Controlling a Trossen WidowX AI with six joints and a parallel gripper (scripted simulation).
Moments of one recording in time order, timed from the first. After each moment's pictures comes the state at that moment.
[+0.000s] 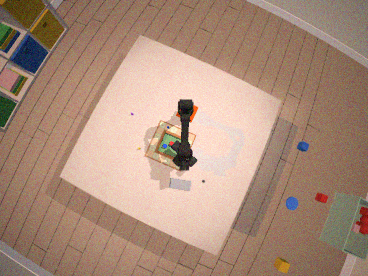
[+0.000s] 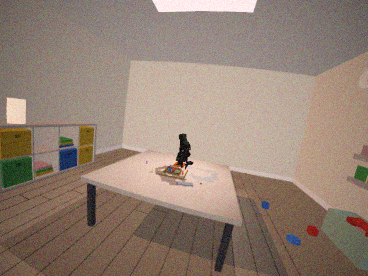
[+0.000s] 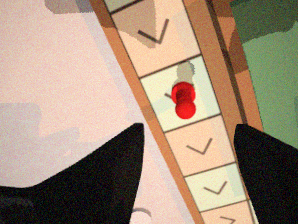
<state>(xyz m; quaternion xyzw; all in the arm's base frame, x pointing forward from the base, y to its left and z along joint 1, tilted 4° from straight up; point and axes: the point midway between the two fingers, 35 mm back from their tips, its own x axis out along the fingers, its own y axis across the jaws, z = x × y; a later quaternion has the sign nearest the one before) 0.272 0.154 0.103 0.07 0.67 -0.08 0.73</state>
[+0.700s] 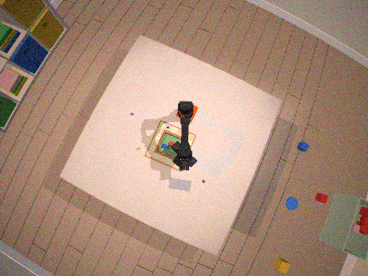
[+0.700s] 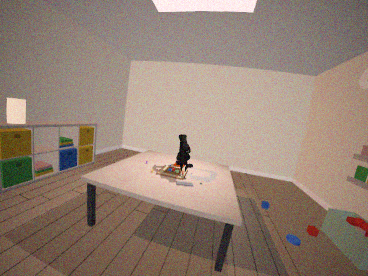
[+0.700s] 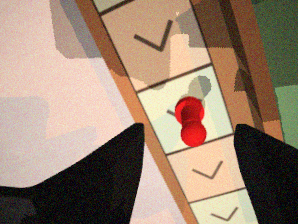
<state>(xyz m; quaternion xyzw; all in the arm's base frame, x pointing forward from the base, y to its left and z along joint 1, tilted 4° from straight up) 0.274 0.154 0.074 0.07 0.67 -0.08 0.73</state>
